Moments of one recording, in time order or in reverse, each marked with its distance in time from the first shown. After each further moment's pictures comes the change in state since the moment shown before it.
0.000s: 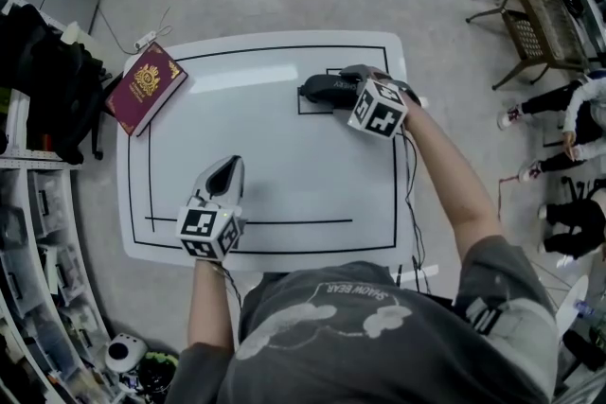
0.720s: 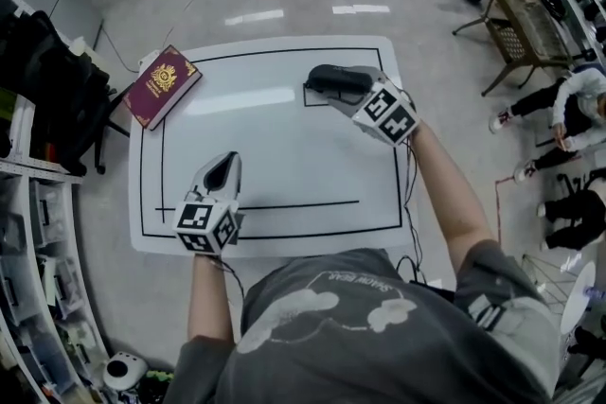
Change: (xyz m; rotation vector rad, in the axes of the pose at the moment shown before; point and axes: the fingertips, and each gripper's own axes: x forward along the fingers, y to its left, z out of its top) left arm -0.062 0.006 0.013 0.005 -0.107 -0.026; right arm -0.086 0.024 0.073 0.241 -0.265 -0.199
